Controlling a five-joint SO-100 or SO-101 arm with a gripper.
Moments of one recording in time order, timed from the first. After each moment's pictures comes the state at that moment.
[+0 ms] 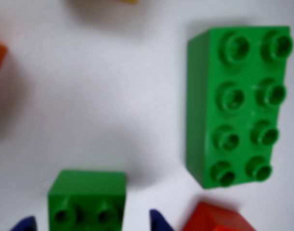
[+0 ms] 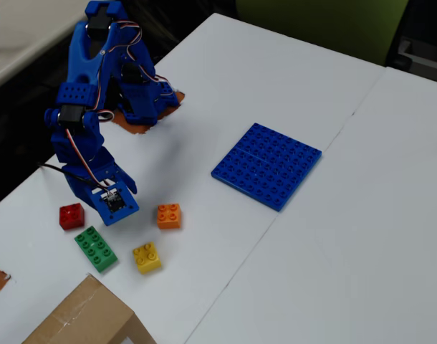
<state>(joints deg) 61.5 85.3 98.6 57.7 -136.7</state>
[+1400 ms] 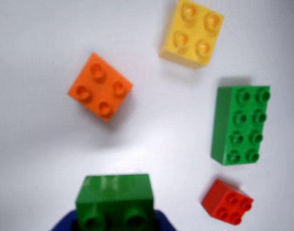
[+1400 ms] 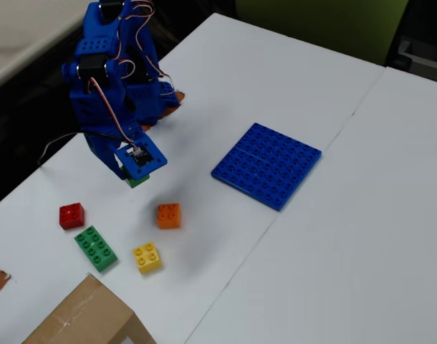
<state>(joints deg) 49.5 105.5 98.6 74.9 -128.9</state>
